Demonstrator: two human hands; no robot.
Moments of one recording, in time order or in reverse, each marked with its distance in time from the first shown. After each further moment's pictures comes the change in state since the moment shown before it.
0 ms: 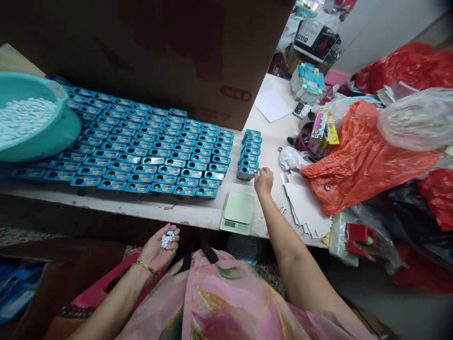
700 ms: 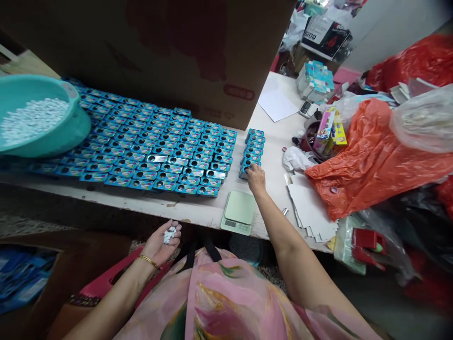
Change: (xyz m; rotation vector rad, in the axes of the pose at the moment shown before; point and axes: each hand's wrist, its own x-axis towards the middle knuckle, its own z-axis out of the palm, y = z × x) left_hand -0.001 -0.006 0.010 0.014 0.036 0.041; right_hand 0.011 -0.021 0.011 -0.126 -0.150 -0.339
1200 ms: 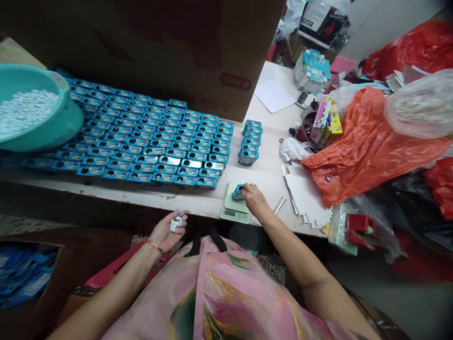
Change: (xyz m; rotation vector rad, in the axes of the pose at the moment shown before) left_hand 0.004 -0.005 0.004 0.095 -0.109 -0.058; right_hand -0.105 -0.031 -0.044 -0.037 -0.167 -0.348
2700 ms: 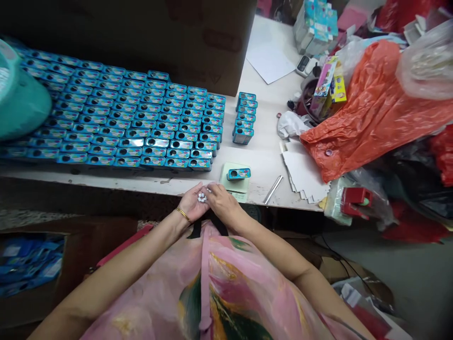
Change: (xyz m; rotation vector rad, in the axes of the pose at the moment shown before) left_hand 0.032 -0.050 0.083 -0.038 -0.177 -0.159; right_hand -0.020 -0.103 -0.015 0.491 0.097 -0.079
